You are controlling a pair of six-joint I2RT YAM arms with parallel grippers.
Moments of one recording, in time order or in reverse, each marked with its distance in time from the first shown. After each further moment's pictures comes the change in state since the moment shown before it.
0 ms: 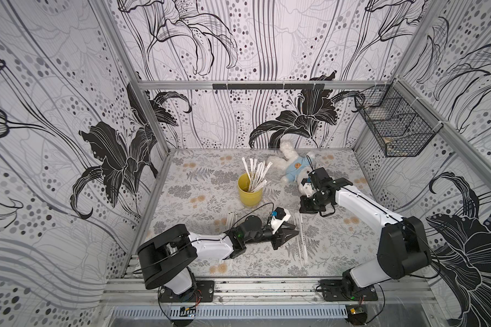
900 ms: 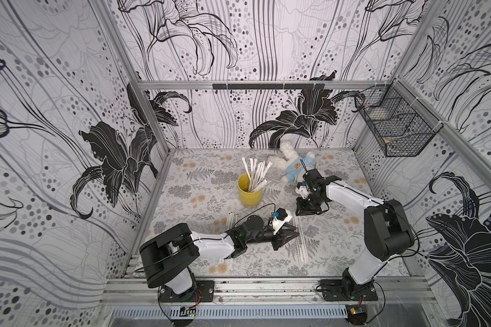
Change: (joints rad) left arm 0.000 0.014 0.013 -0.040 0.012 0.011; right arm -0.011 0.148 0.042 0.000 -0.012 -0.031
